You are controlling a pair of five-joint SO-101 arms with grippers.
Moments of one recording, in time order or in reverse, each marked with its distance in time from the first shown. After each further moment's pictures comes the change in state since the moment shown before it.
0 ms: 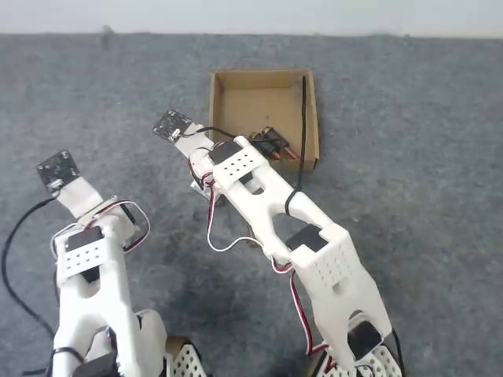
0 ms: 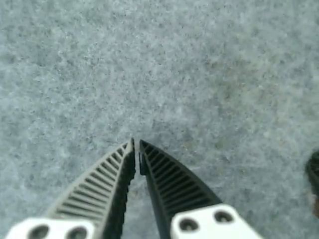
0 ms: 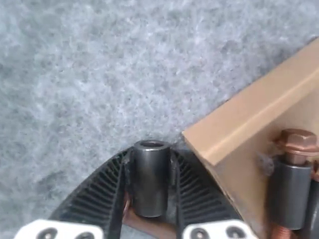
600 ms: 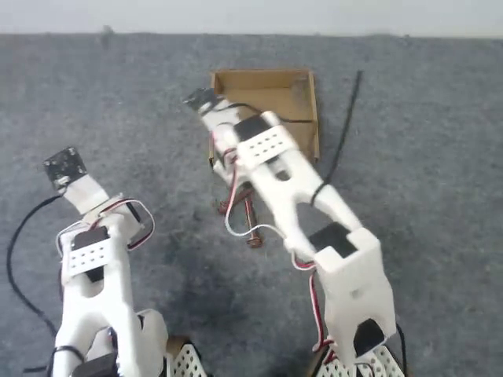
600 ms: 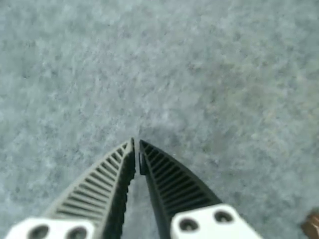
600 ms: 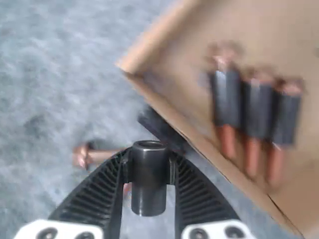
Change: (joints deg) left arm 2.3 0.0 1.1 -3.7 -0.1; right arm 7.2 -10.9 -0.4 16.4 -5.6
